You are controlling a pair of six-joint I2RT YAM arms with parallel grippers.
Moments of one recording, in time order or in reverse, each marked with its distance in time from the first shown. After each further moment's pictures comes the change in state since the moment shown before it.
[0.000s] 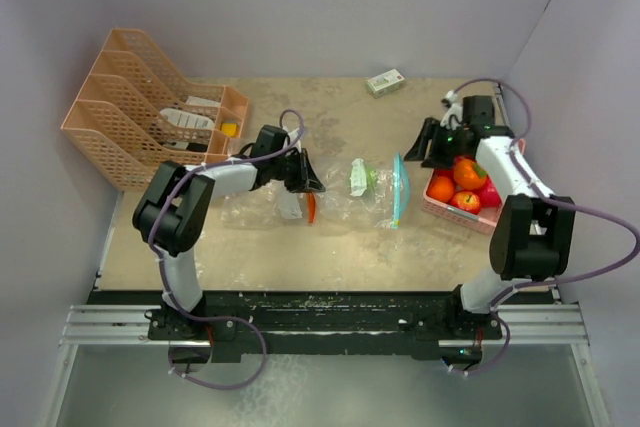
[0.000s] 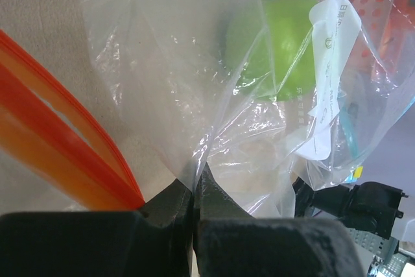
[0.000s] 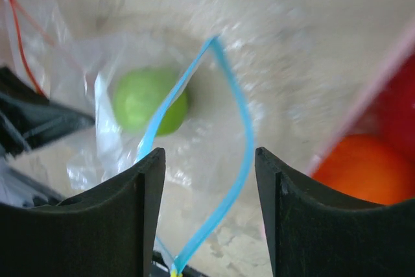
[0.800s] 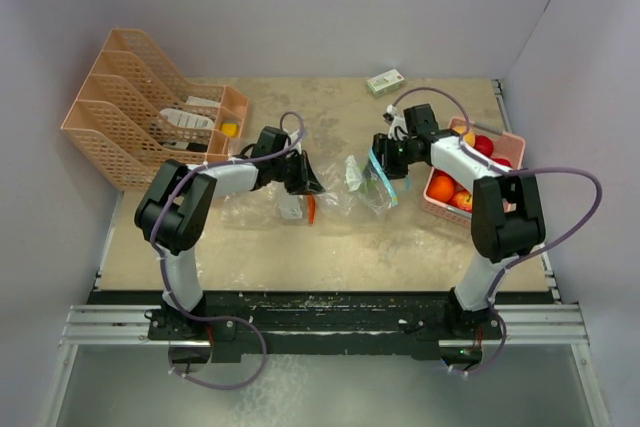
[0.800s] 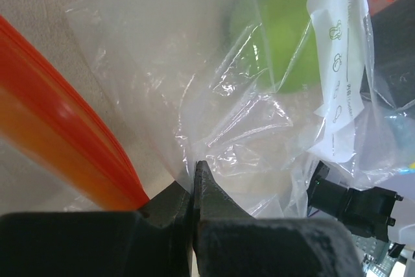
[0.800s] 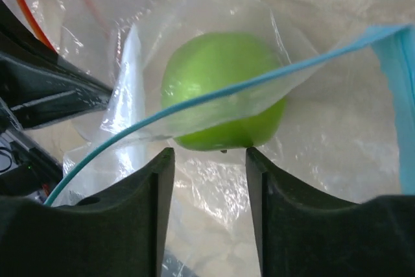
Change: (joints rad) left arm 0.000 0.022 0.003 0.000 0.005 -0.017; right arm 0.334 0.120 -0.097 0.137 -0.027 0.031
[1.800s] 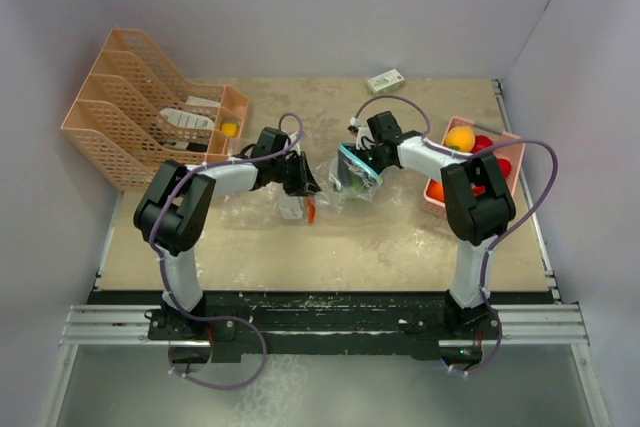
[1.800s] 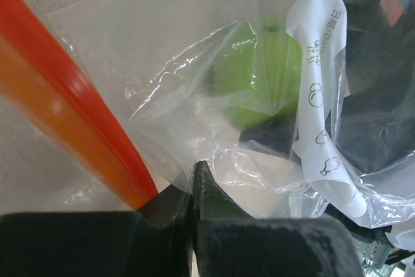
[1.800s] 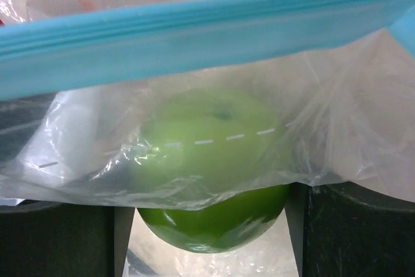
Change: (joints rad) left arm 0.000 -0.008 0.000 -0.049 -0.026 0.002; right arm 0.170 0.203 0.122 0.030 0.032 -0.058
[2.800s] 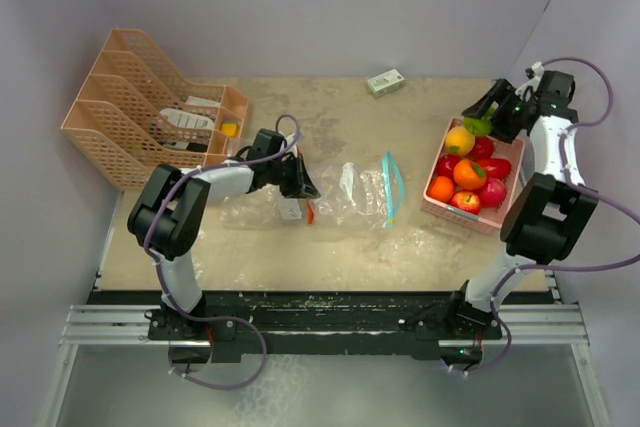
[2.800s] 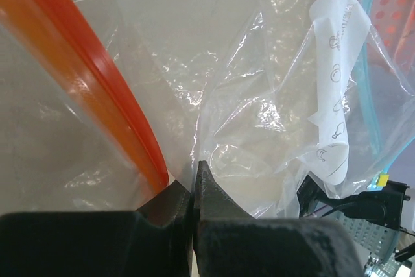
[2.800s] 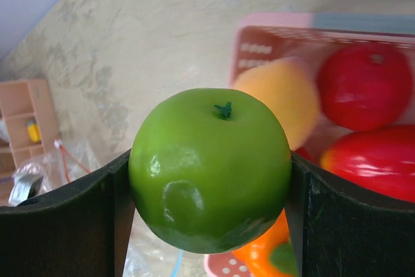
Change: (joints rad) left arm 0.006 -0.045 -0.049 0.008 0.006 0.017; right arm -0.750 -0.194 0.245 -0.144 -0.055 0.104
